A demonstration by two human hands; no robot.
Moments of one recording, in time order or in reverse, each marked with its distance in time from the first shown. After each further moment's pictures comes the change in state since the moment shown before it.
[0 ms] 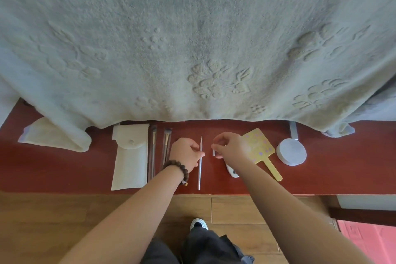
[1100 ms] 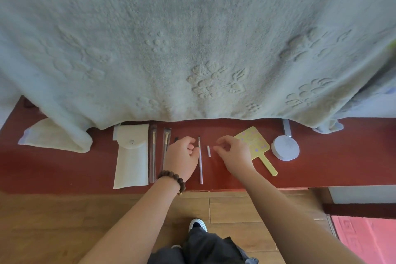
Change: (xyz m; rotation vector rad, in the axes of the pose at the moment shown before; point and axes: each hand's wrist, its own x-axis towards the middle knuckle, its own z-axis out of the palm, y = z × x) left_hand -0.028 -0.005 -0.012 0.183 0.171 0.278; right_hand -0.030 0.003 -0.005 -0.224 0.121 -0.132
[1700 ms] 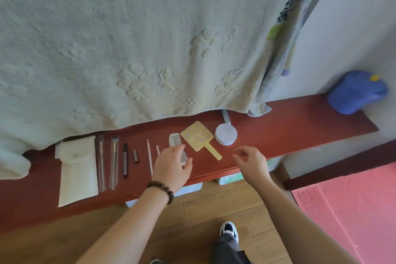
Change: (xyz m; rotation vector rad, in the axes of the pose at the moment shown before) left_hand -0.057 0.071 0.068 0.205 -0.093 0.348; right_hand -0.082 0.124 -0.128 -0.083 0.278 0.191
